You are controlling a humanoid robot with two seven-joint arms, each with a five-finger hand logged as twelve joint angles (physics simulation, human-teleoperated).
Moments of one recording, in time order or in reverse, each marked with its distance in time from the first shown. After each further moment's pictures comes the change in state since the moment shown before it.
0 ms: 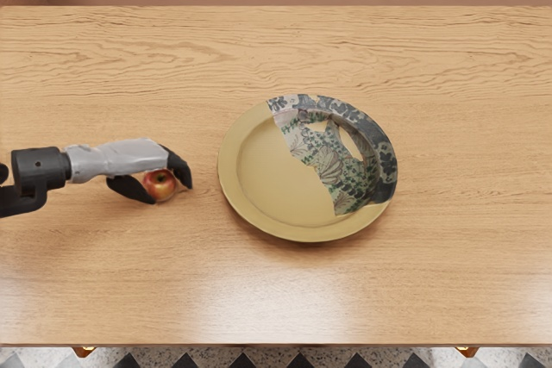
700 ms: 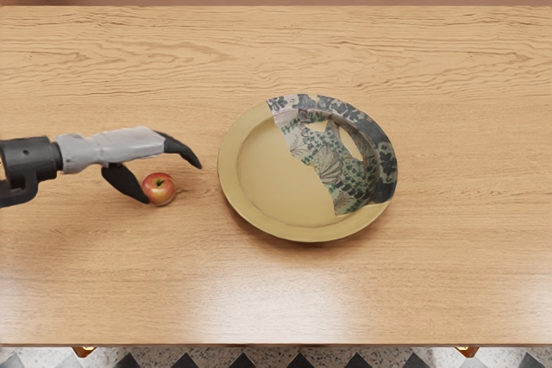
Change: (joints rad) left arm 0.034 0.053 -0.121 -0.077 -0.042 -0.096 0.000; right arm 0.000 0.000 0.000 0.000 0.000 0.000 0.000
